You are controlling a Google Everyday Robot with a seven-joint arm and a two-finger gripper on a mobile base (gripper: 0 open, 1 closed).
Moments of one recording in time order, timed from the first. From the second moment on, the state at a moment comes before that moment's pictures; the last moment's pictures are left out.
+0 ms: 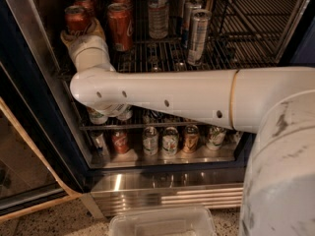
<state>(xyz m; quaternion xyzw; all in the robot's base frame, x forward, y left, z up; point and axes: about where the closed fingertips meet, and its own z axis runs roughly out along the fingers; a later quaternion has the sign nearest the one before) 0.721 0.200 0.957 -0.20 0.62 0.04 0.76</state>
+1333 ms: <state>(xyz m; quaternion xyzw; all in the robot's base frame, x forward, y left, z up) 0.727 0.202 0.958 -0.20 0.62 0.03 0.76</state>
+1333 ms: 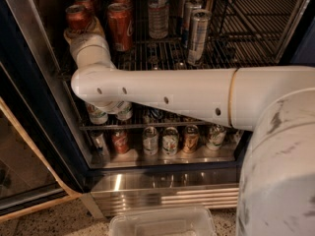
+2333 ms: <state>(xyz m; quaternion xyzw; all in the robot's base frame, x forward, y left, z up) 0.664 0.190 0.982 -0.19 0.61 0.02 0.77</state>
